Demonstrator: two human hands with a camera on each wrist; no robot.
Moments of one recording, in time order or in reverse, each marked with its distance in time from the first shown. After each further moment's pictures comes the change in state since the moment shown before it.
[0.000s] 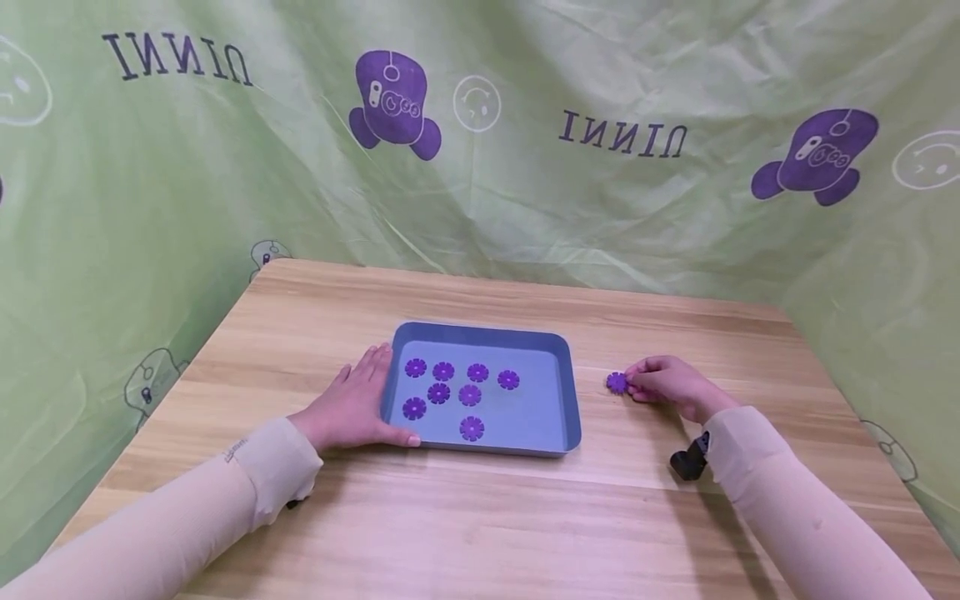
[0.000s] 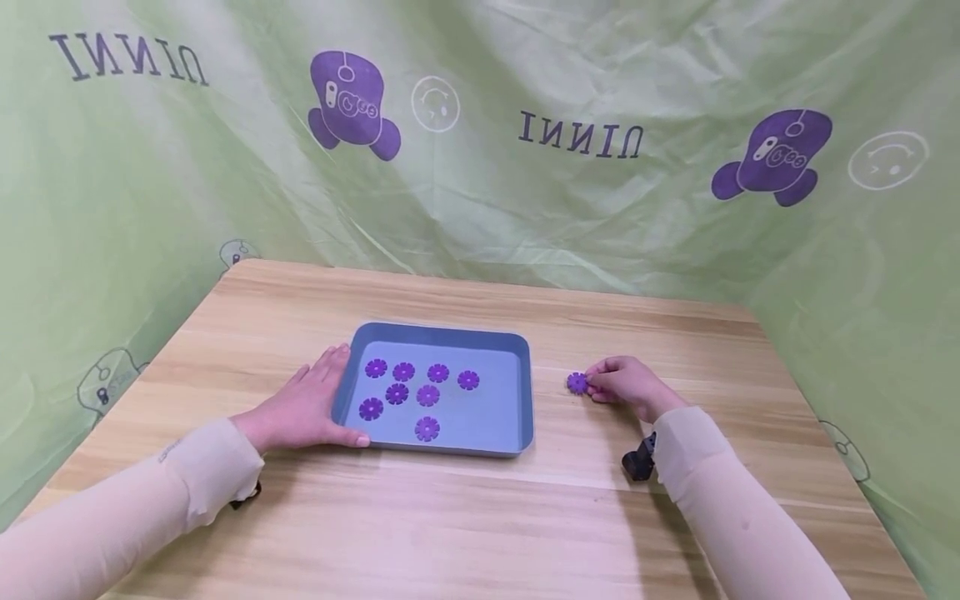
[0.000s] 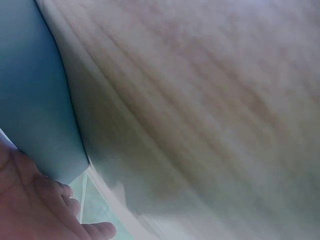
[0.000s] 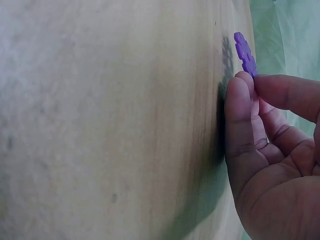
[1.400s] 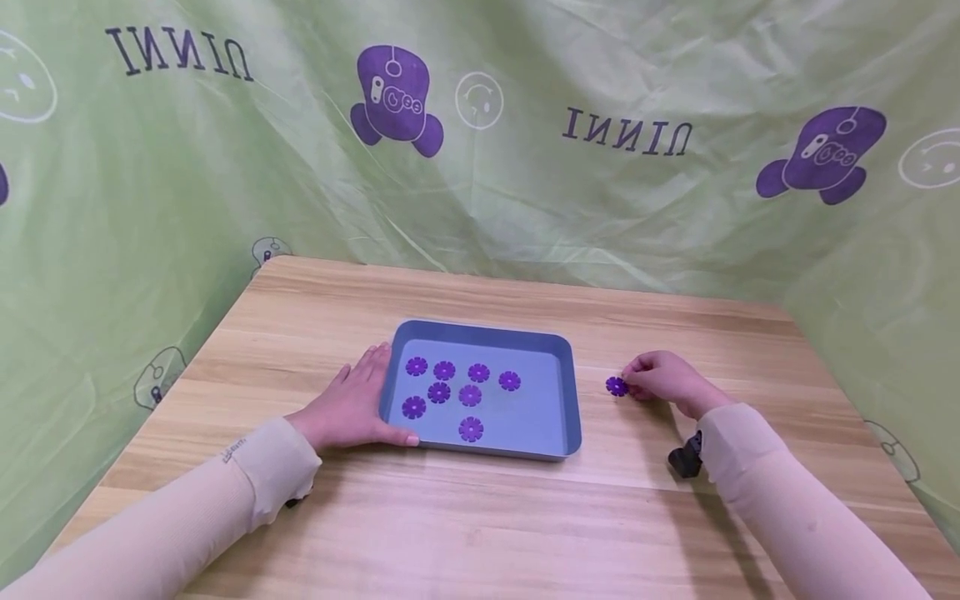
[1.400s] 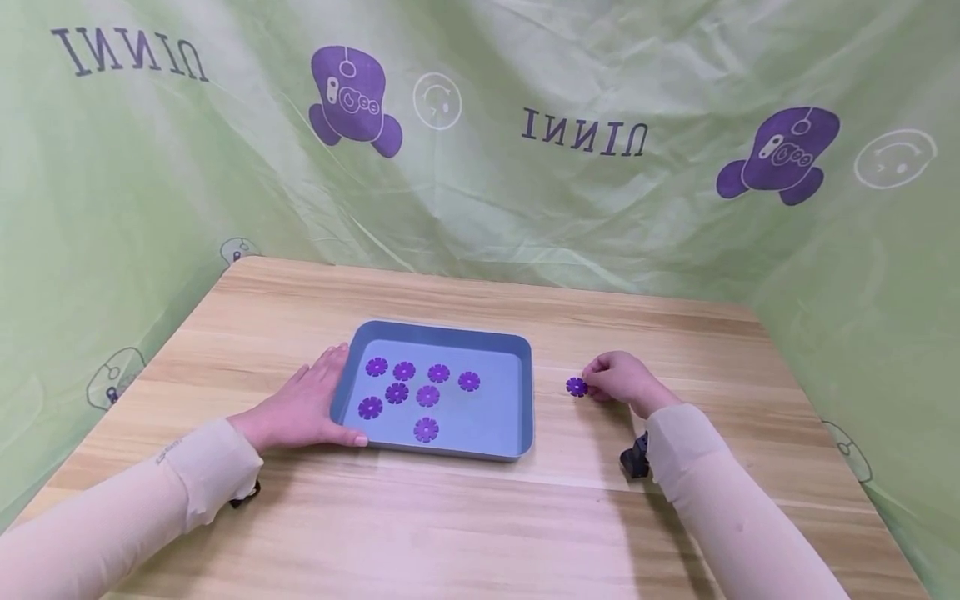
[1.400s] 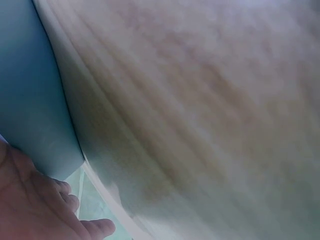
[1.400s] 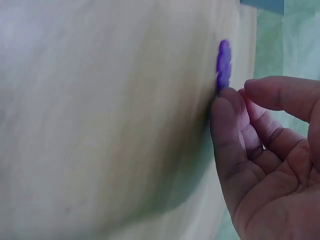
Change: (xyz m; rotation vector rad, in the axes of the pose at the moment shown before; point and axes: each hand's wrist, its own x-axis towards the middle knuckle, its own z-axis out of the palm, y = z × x) left_hand 0.001 -0.005 0.004 -0.009 0.013 0.004; right_hand 0.002 -0.015 0.009 -0.359 0.047 -0.024
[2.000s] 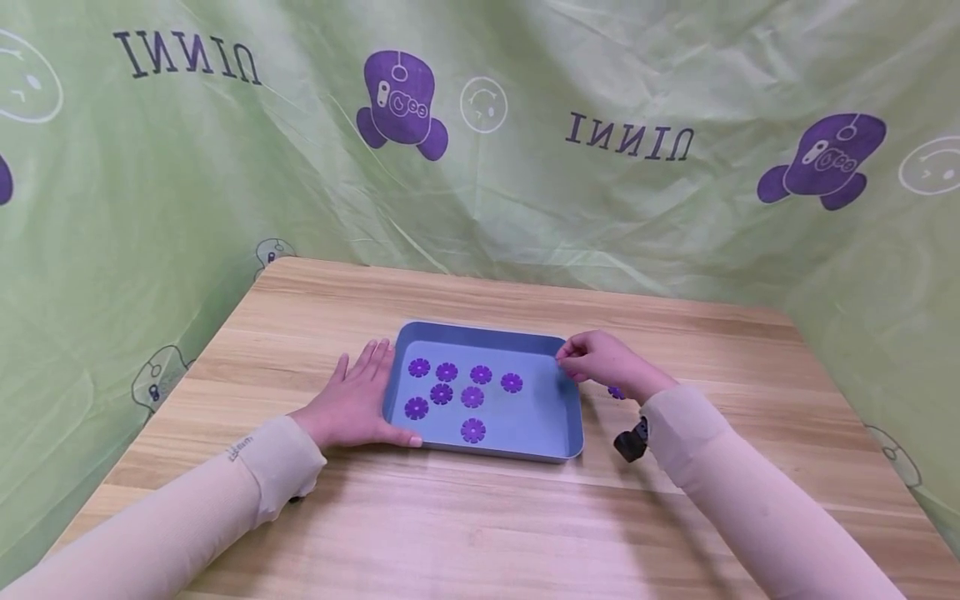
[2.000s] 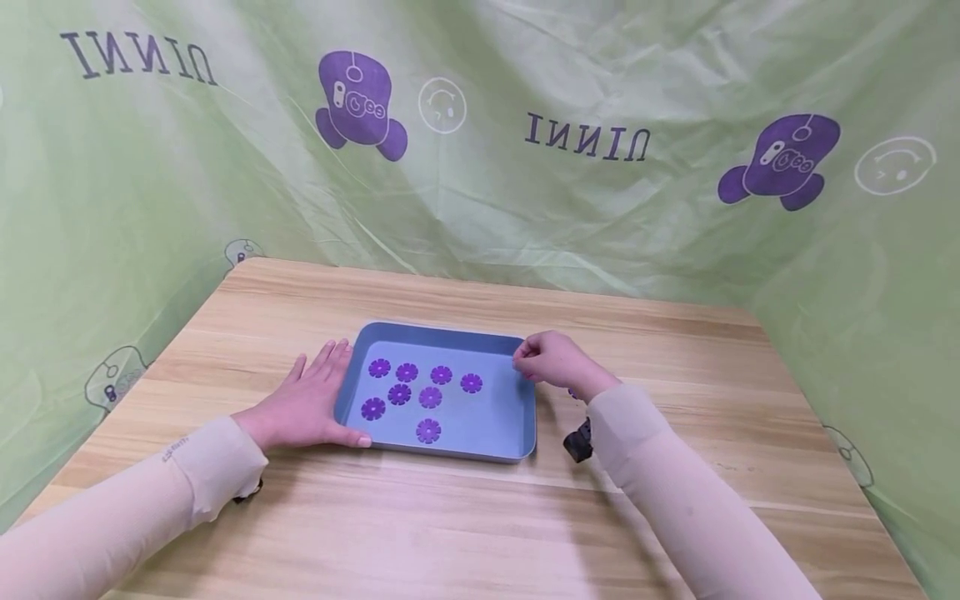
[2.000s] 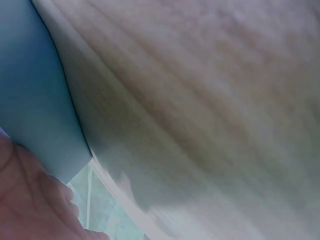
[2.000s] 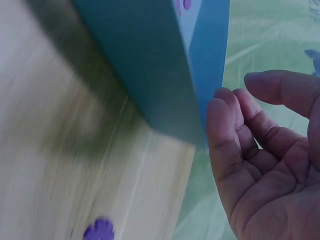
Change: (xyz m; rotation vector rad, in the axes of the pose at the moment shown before) left_hand -0.002 0.000 -0.002 0.099 0.016 0.019; right_hand 0.012 -0.086 0.047 -0.072 -0.061 -0.193
